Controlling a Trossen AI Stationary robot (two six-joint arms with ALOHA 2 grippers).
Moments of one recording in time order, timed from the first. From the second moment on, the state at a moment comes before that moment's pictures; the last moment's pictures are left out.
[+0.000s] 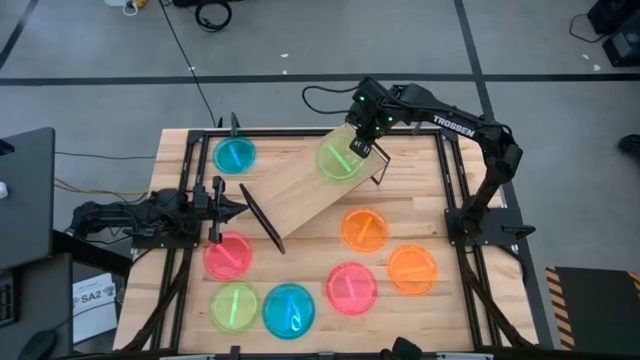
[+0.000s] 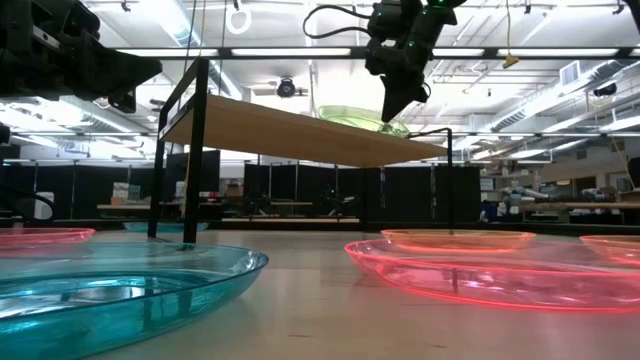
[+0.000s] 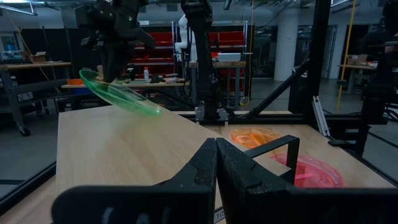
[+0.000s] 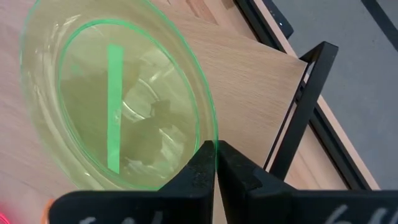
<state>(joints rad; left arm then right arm) 0.00 0.01 0.01 0.12 -0.08 0.01 -0.56 1.70 1.69 -1.07 -0.09 -0.02</state>
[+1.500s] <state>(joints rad) 0.00 0.01 0.01 0.12 -0.08 0.01 -0.56 1.70 1.69 -1.02 -0.09 -0.03</state>
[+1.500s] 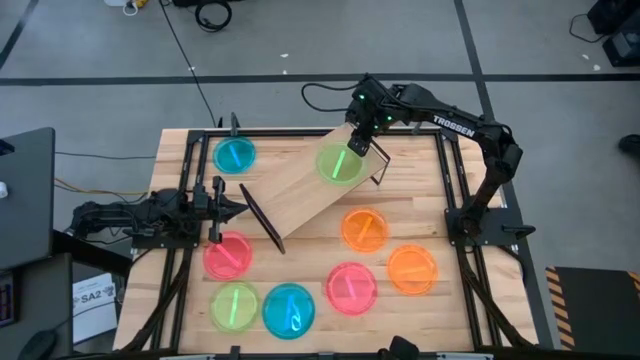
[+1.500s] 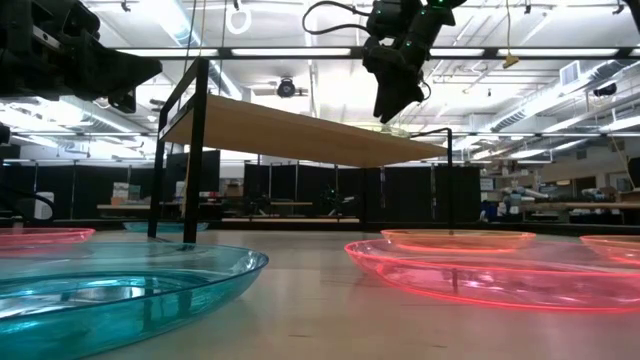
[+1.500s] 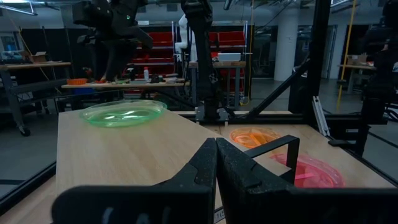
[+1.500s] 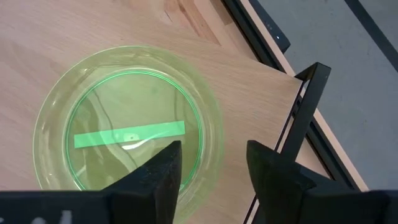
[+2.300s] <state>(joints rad) 0.00 0.01 0.04 0.40 -0.18 -0.07 -0.55 1.70 1.69 -1.03 -0.03 0.03</state>
